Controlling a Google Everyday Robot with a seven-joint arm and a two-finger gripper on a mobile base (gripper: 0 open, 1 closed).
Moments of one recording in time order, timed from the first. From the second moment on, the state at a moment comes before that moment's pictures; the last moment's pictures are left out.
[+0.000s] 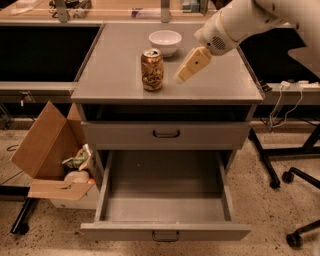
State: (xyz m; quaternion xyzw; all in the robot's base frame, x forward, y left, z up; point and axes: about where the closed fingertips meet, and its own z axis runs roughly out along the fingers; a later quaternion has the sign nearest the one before) arm 0.677 -0.094 0.945 -0.54 0.75 0.11 0.37
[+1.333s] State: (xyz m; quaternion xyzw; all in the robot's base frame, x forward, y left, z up) arm 0.742 -0.010 0.915 -0.52 0.72 0.22 0.39
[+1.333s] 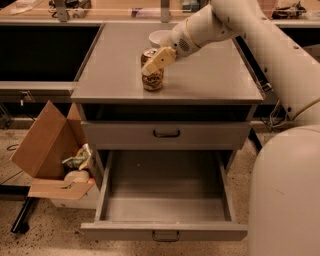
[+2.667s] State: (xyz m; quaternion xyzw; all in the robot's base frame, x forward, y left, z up) arm 0.631 -0.008 0.920 -0.55 0.71 0.25 0.36
